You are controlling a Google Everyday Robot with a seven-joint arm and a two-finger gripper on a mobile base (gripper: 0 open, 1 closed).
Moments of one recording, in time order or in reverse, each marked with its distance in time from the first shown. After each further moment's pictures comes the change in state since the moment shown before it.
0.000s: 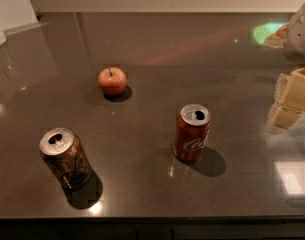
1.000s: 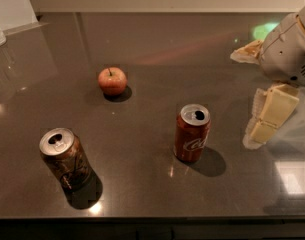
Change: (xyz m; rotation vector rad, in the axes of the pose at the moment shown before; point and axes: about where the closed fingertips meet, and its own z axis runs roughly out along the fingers) arm -0.042 0.030 0.023 -0.104 -0.222 -0.115
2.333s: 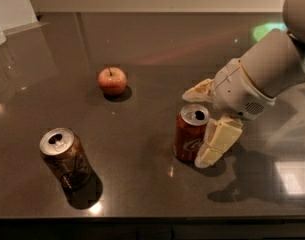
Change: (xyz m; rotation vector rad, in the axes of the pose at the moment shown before) arm -0.043 0.035 0.082 -0.150 -0.166 -0.097
